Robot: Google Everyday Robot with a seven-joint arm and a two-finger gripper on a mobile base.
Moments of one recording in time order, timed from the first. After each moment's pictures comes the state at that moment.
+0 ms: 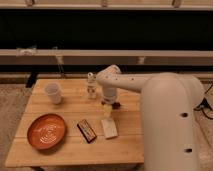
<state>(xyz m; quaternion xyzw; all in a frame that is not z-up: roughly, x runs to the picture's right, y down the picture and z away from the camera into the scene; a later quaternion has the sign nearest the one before) 0.033 0.125 0.876 -0.37 0.09 0.16 0.91</state>
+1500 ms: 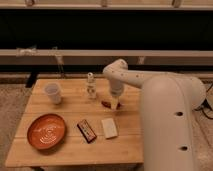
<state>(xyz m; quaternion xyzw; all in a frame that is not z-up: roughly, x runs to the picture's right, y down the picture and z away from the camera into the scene) 0.086 0.076 0.907 -0.33 0.11 0.19 0.92</state>
